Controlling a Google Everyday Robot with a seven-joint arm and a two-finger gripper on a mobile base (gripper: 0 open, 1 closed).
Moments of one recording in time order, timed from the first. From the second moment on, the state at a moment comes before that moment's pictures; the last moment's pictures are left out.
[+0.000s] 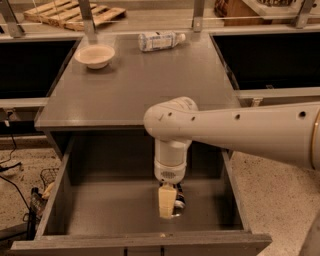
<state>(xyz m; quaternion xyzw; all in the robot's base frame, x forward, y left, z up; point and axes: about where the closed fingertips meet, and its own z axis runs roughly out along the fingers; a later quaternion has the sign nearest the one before) 0.438 -0.031 0.641 0.64 -0.76 -0.08 0.08</state>
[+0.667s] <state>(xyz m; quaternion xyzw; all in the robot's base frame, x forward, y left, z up) 0.433 -0.045 0.633 0.66 -0.74 -0.10 0.08</state>
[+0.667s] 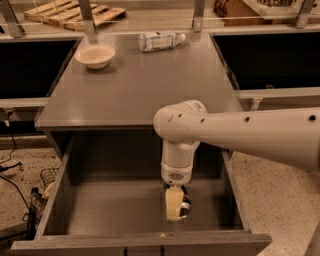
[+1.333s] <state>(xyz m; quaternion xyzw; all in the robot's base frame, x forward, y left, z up) 0.430 -0.049 0.611 0.65 -0.75 -0.12 0.08</state>
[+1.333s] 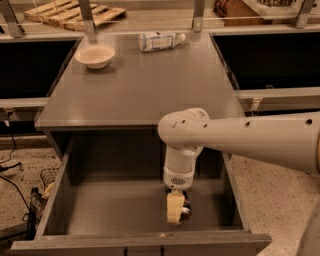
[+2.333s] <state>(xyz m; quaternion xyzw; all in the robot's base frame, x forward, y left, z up) 0.430 -0.049 0.611 0.65 -0.75 -0.12 0.08</state>
